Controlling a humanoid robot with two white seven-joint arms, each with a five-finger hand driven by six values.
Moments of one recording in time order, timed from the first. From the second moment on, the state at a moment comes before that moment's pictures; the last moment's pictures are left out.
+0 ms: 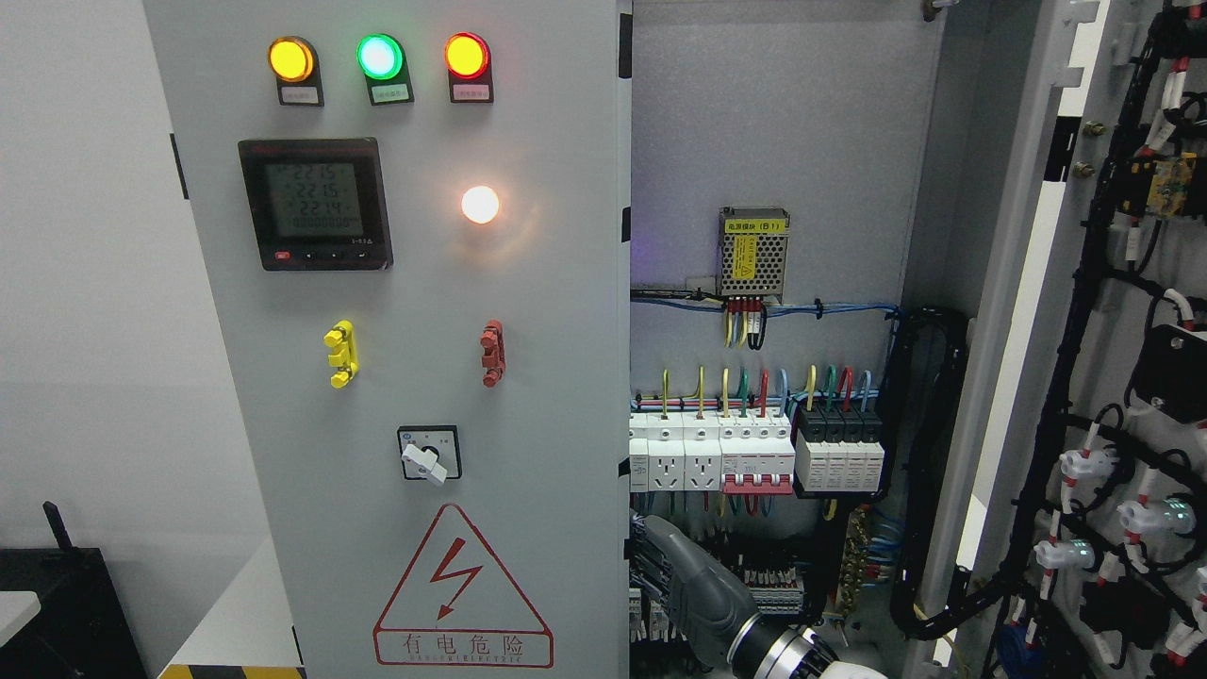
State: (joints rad) left arm 0.00 -0.05 0.15 0.00 -0.10 -0.11 -0.26; right arm -0.61 0.00 0.25 -1.24 -0.35 0.12 0.53
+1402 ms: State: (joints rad) left arm 0.00 -0.05 0.15 0.00 -0.10 -0.11 -0.26; right arm -0.59 0.00 0.26 -1.25 -0.37 0.13 0.62
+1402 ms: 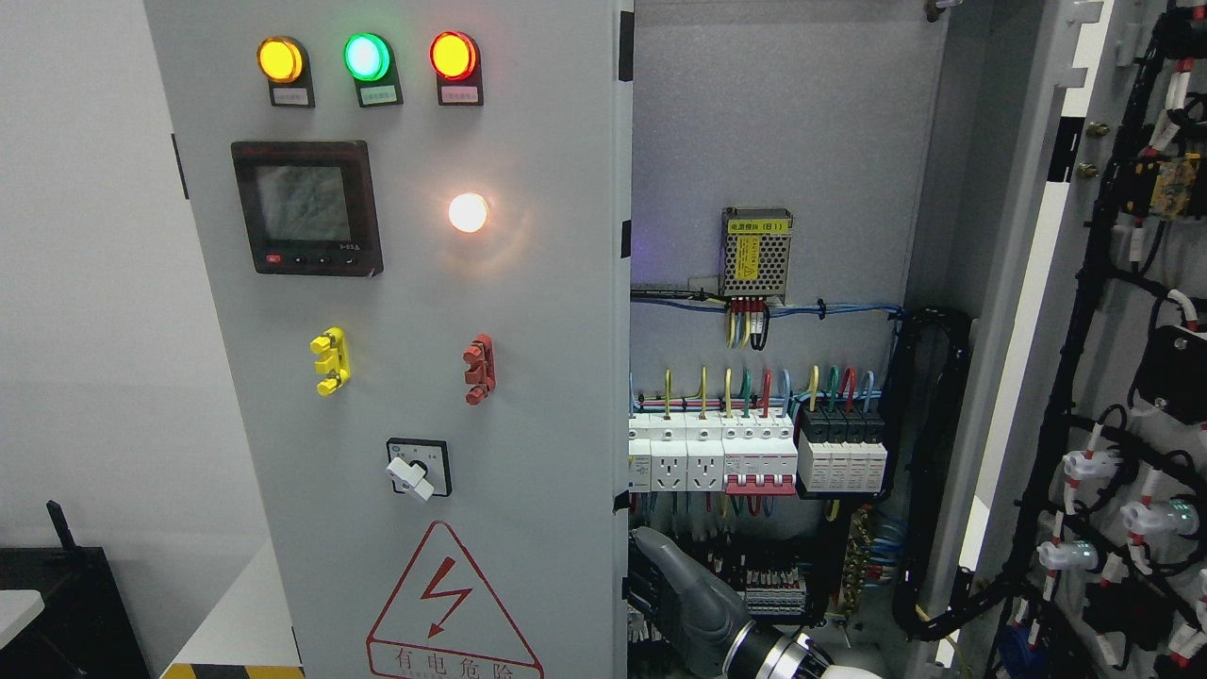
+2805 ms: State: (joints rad) left arm 0.00 -0.05 0.15 0.00 -0.10 -0.11 -0.27; right arm -0.56 0.00 0.27 -1.32 -0.41 0.13 0.73
